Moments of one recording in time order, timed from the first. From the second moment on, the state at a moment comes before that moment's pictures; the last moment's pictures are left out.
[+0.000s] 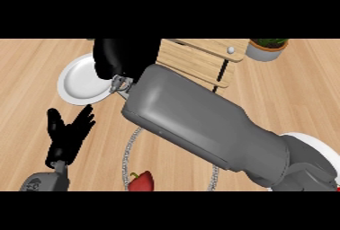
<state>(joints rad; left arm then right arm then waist) -0.09 0.21 -0.01 -1.32 0.16 0.03 0.30 -1.39 -0.01 0.63 -1.04 0.73 -0.32 1.24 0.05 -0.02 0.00</state>
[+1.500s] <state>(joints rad) -0.06 0.22 0.03 -1.36 0.17 0.02 0.28 -1.72 -0.06 0.17 -0.53 0.83 -0.24 1.08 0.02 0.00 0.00</state>
